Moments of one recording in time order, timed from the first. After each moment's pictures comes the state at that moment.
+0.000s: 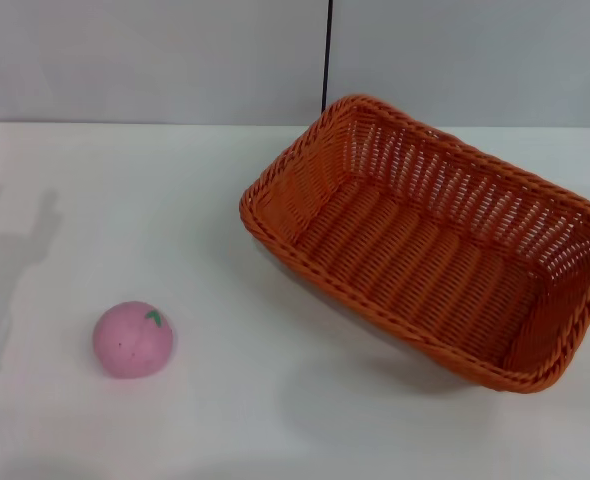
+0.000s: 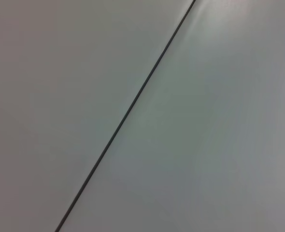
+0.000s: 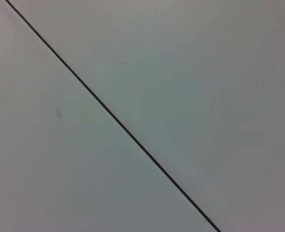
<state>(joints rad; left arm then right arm) -0.22 -2.07 -0.74 -0.13 -0.97 -1.79 2.45 0.24 2.05 -0.22 -0.25 -1.14 -1.55 1.24</state>
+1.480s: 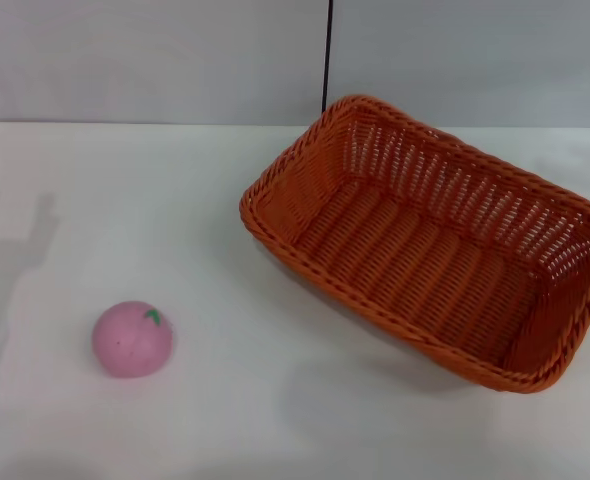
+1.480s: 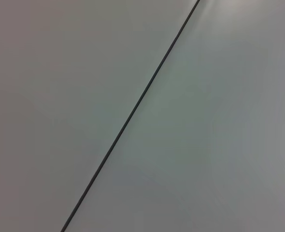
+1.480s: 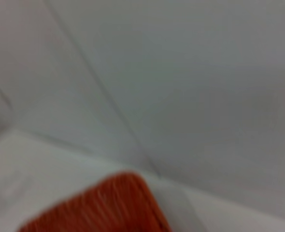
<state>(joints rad) -0.21 -2.07 -0.73 -0.13 -0.97 -1.75 2.46 0.72 1.85 -0.51 -1.03 -2.39 -1.75 2.19</state>
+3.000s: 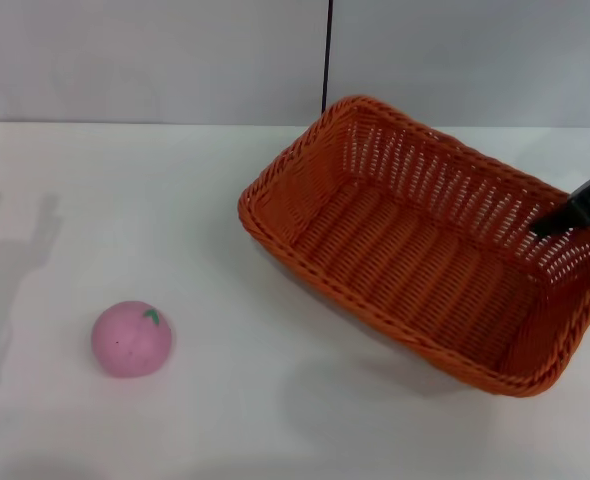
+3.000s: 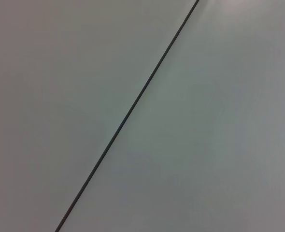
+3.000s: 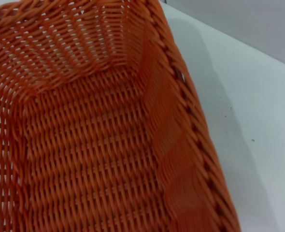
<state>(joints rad) -0.20 -2.07 -0.73 -0.14 -0.97 -1.72 2.46 0.81 1.97 -0.87 -0.88 -2.69 -1.55 2.23</state>
